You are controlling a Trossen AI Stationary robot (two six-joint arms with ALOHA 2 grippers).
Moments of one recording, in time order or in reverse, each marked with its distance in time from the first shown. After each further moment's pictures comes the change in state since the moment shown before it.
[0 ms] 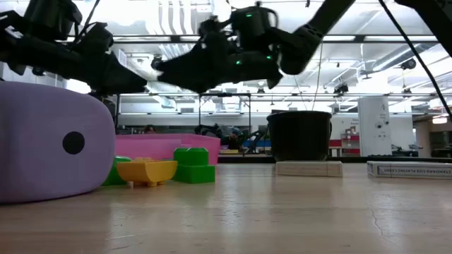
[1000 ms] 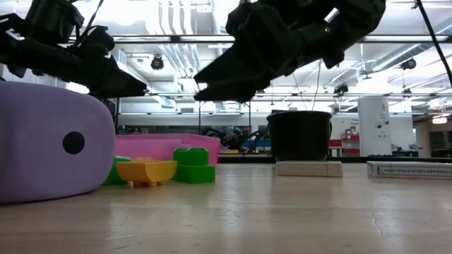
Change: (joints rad) left arm 0.000 0.020 -0.011 0.009 0.016 0.003; right arm 0.244 -0.211 -0.252 -0.242 0.332 0.195
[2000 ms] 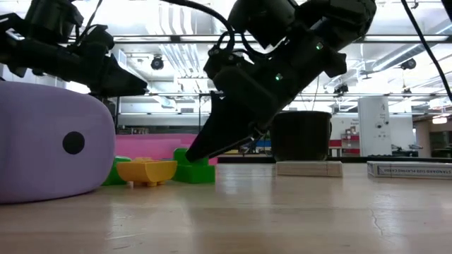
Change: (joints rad) left arm 0.000 -0.001 0.000 0.011 0.000 -0.008; right arm 0.100 0.193 0.165 -0.283 0.270 0.194
